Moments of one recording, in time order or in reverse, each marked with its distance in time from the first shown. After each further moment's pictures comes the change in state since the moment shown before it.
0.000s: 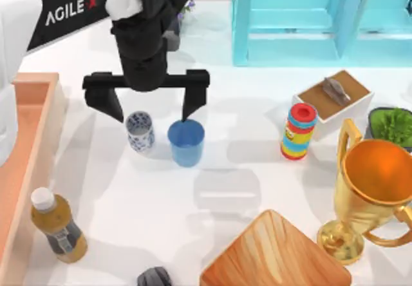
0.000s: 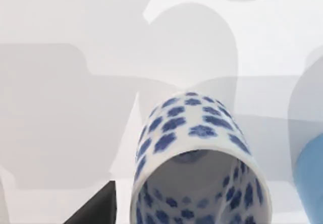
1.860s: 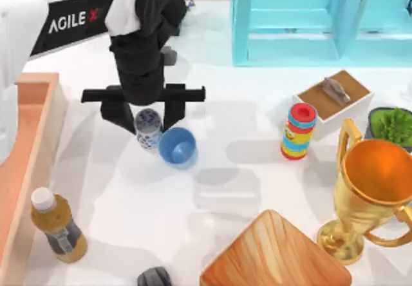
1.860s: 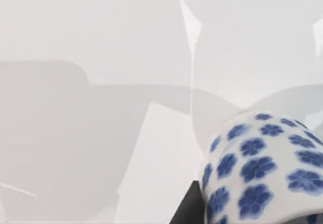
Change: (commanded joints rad) left arm 0.016 -0.005 -0.082 0.081 0.000 0.016; right arm 0.000 0.000 0.000 0.000 0.000 0.000
